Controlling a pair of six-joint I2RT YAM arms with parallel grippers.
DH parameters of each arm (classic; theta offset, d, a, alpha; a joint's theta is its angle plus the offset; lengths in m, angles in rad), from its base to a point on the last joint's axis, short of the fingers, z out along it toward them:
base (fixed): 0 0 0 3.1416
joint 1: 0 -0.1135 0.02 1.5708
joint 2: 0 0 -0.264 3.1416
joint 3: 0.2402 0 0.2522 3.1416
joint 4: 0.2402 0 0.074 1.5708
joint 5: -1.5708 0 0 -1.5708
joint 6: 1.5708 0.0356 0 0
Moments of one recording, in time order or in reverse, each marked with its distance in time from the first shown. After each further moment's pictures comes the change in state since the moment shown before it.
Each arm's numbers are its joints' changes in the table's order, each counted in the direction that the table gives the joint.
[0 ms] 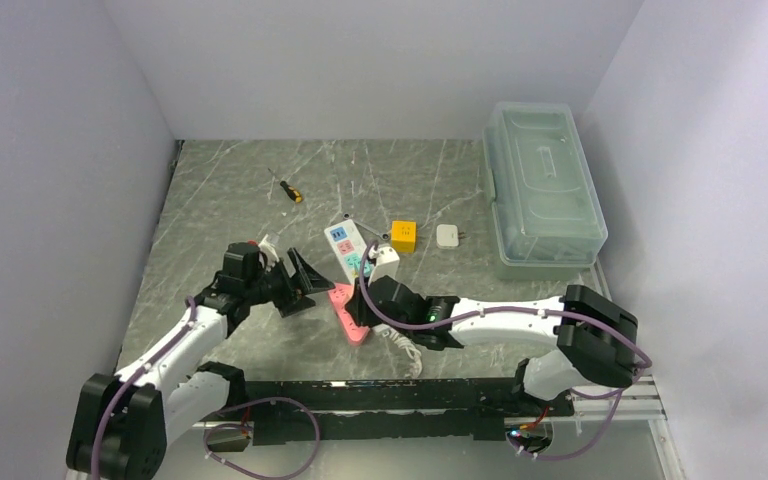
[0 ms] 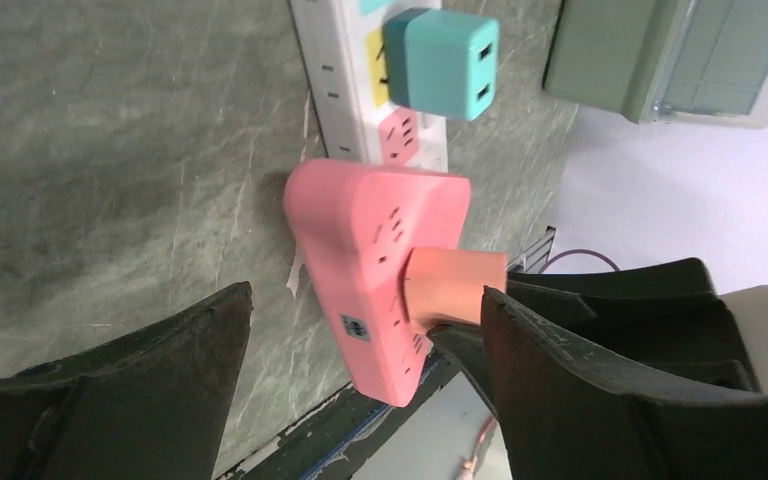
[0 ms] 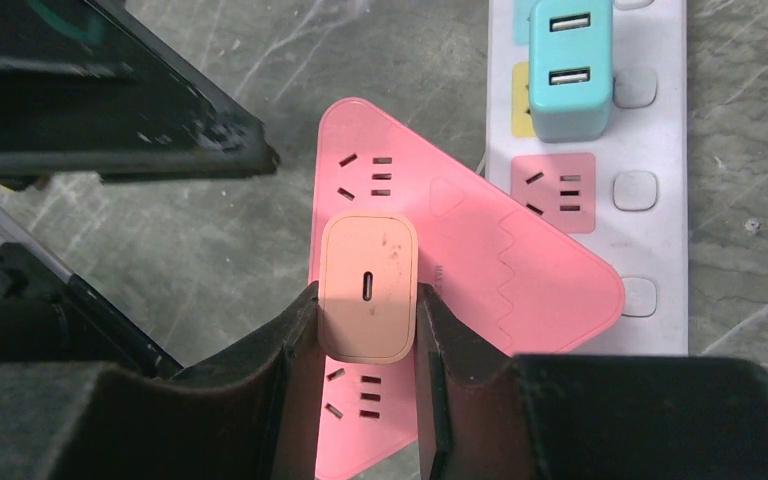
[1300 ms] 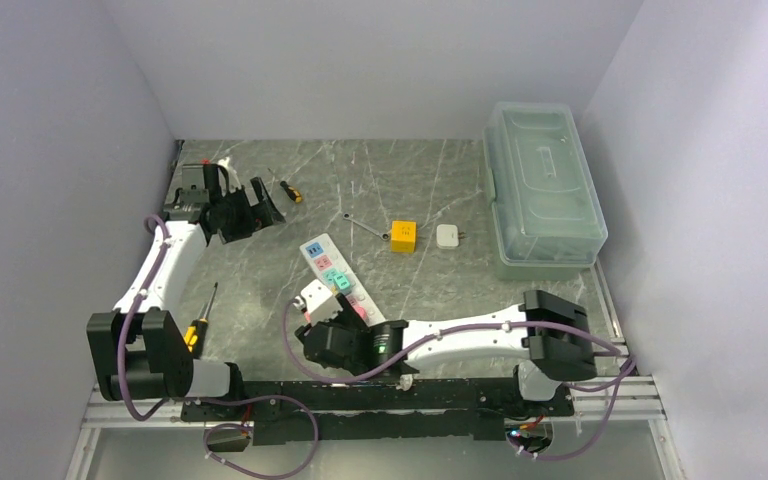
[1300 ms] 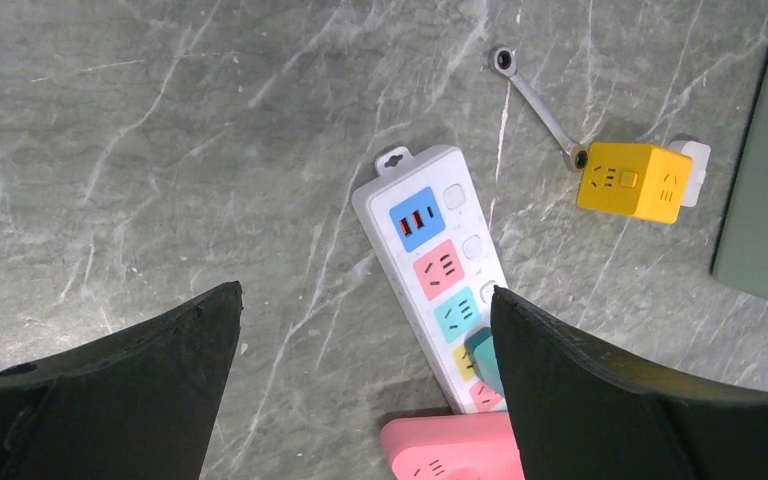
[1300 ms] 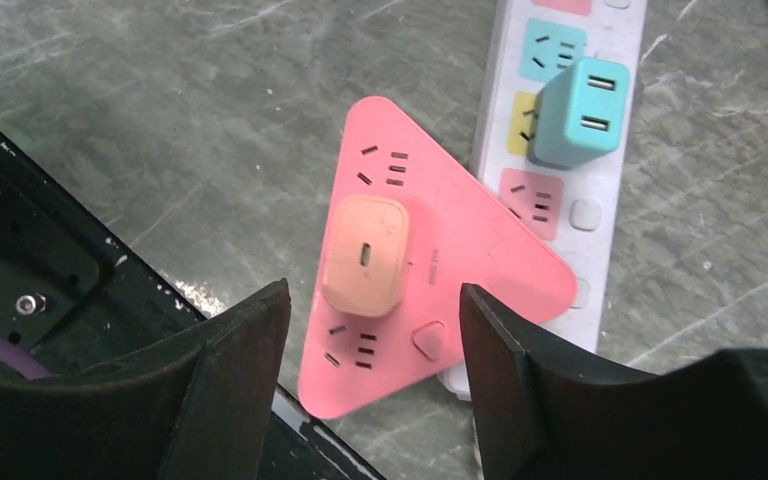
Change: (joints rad) left arm -0.285 0.390 0.659 0.417 0.241 0.532; right arm -0.299 0.181 0.358 0.374 -0.264 -0.247
